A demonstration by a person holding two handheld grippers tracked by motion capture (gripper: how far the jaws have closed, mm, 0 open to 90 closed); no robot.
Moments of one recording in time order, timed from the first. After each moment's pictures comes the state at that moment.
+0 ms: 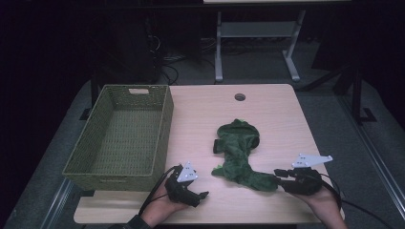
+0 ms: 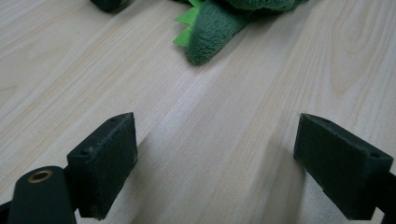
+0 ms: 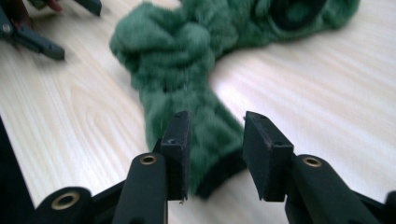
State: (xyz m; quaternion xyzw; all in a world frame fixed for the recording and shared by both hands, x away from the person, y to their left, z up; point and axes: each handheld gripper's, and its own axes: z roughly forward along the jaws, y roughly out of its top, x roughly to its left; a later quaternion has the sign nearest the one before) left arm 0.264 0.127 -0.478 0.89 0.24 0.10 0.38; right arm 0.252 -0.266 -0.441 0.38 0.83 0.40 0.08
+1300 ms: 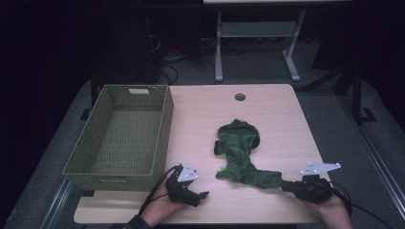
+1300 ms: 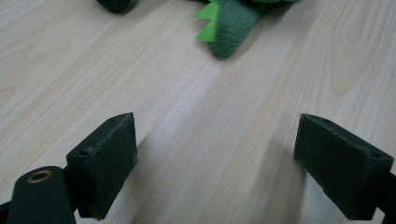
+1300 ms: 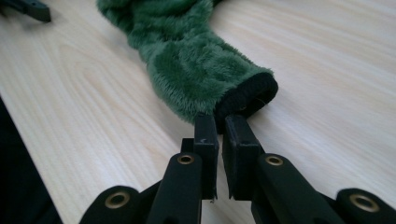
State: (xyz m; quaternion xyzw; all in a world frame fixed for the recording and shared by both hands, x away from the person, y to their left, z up) left arm 0.265 0.126 -0.477 0.89 0.24 0.10 0.38; right arm 0.239 -0.292 -0.456 0.41 0.83 0.38 0.06
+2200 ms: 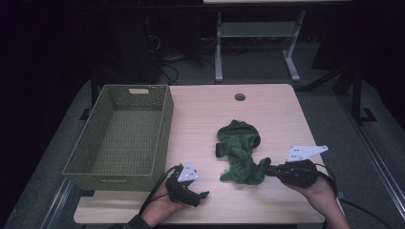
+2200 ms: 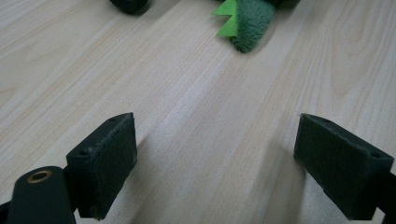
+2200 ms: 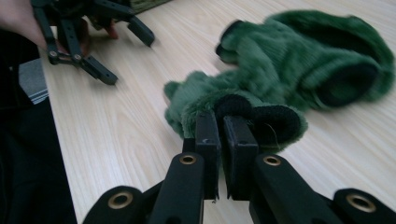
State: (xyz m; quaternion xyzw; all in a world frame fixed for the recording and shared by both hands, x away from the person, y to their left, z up) left arm 0.265 0.125 -0.478 0.89 0.24 0.10 0.38; right arm 0.265 -0.240 -0.403 0.29 0.85 0.43 0.07
